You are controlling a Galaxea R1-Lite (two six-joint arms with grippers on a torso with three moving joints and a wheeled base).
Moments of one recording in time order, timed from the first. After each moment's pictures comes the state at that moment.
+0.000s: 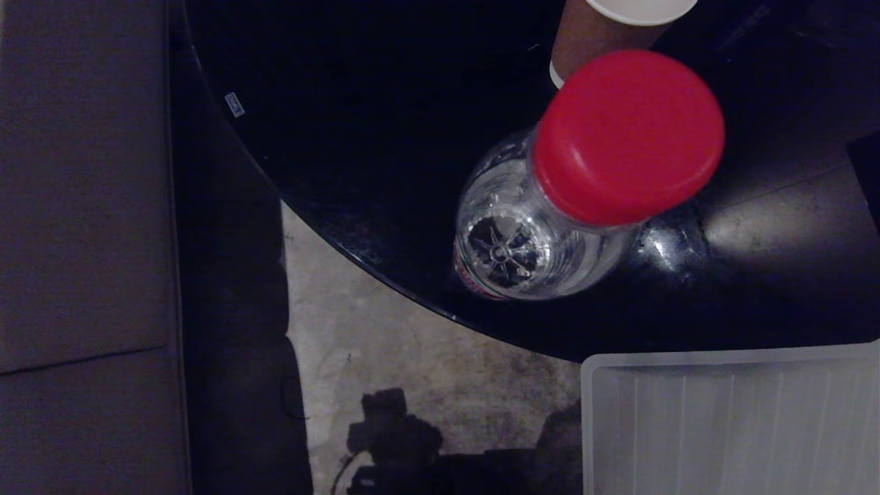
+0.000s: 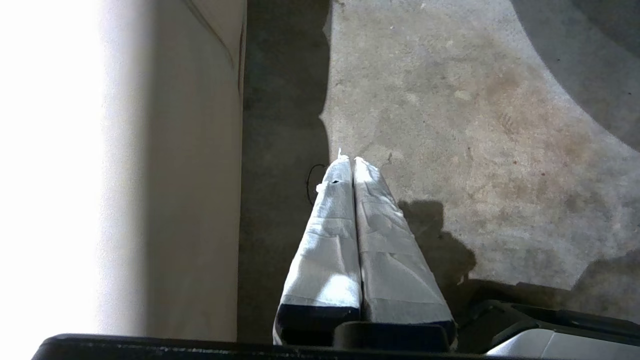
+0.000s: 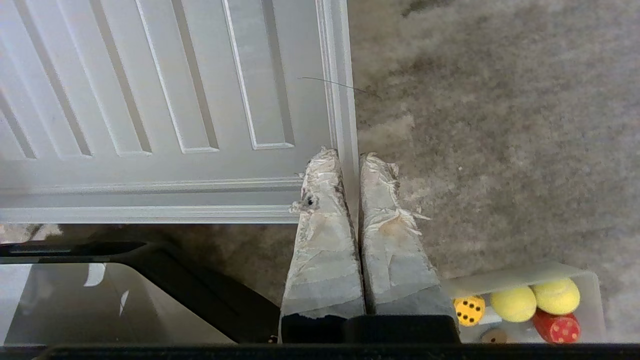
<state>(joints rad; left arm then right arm) 0.00 0.00 0.00 -0.01 0.07 -0.14 0.01 0.00 -0.04 0.09 0.01 0.02</state>
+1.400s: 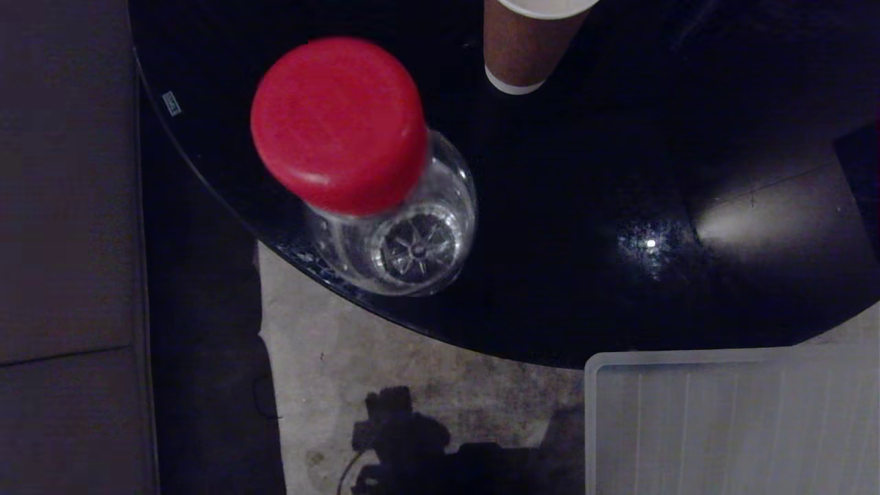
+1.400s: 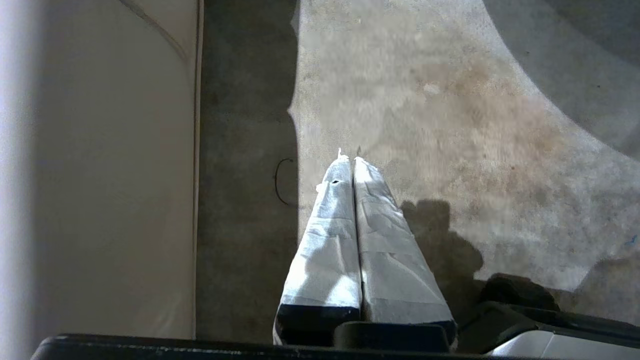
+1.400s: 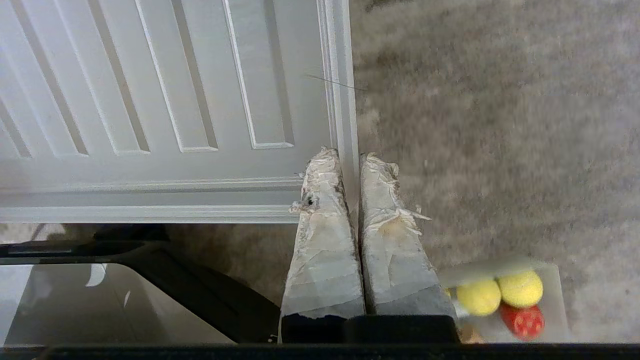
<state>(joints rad) 0.00 0.00 0.00 -0.01 0.07 -0.14 0.01 0.00 -0.04 0.09 0.01 0.02</state>
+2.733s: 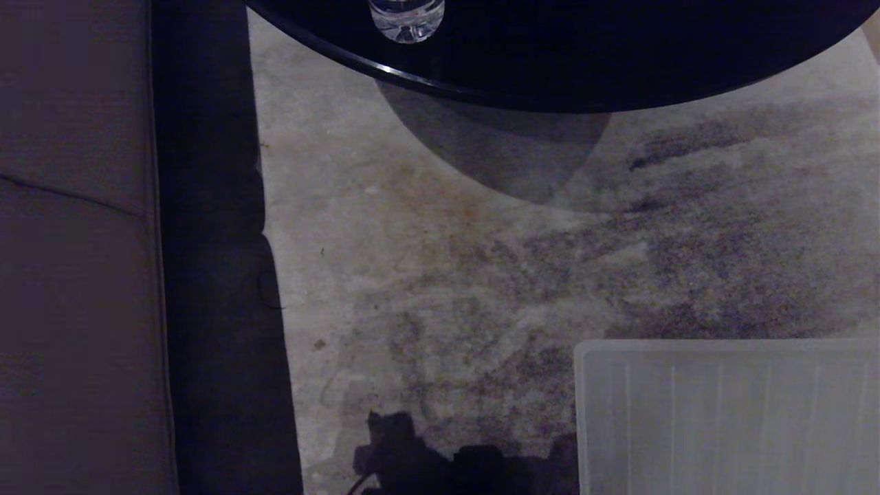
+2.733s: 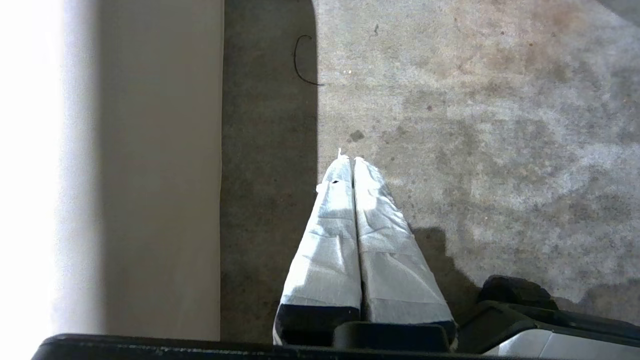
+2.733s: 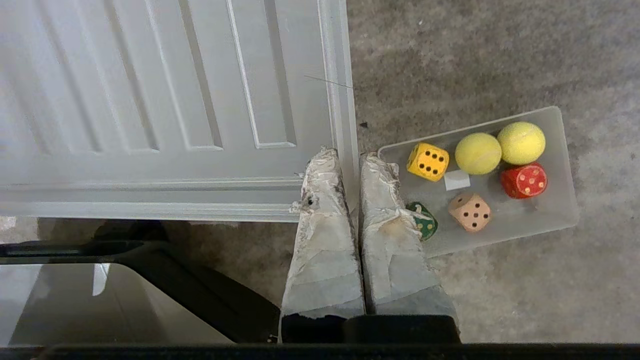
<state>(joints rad) 0.00 0.00 0.00 -0.01 0.07 -0.14 0.01 0.00 -0.04 0.10 0.01 0.02</state>
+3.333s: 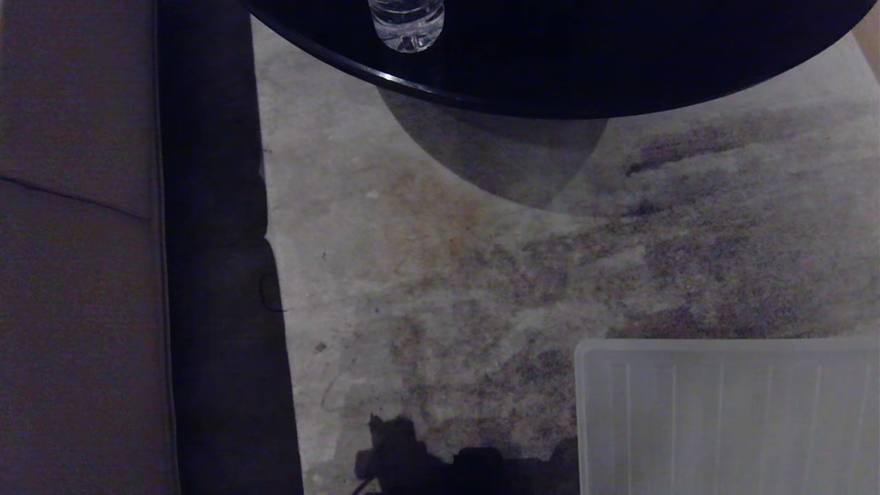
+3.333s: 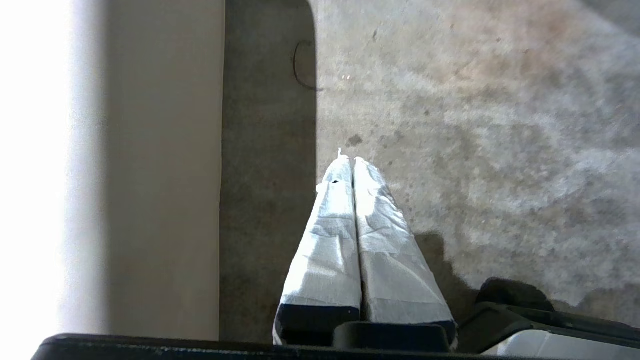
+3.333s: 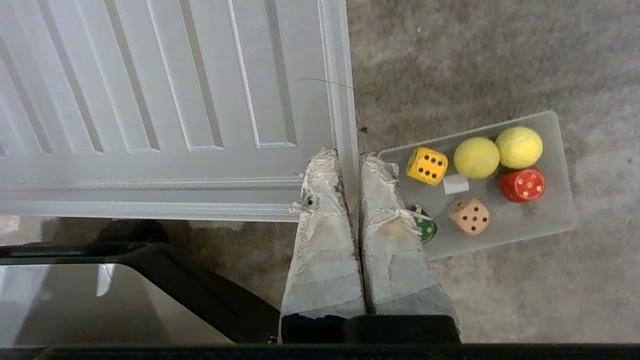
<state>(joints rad) 0.00 0.00 0.00 -0.01 0.07 -0.15 0.01 0.00 -0.04 0.09 0.01 0.02</state>
